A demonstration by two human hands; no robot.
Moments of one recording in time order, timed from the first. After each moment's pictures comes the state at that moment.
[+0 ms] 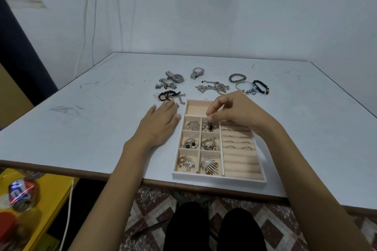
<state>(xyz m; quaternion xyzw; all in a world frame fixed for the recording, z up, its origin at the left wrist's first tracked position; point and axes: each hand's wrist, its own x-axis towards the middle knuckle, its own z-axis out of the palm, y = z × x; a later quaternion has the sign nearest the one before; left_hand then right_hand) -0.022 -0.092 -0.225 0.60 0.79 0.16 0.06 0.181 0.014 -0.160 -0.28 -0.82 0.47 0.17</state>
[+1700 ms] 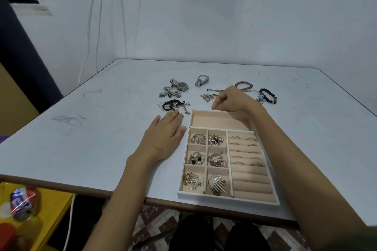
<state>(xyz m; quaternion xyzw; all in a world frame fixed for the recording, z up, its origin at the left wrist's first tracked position) -0.021 -0.092 -0.224 0.59 0.79 0.15 0.06 0.115 0.111 -0.178 -0.35 -0.87 0.32 0.10</state>
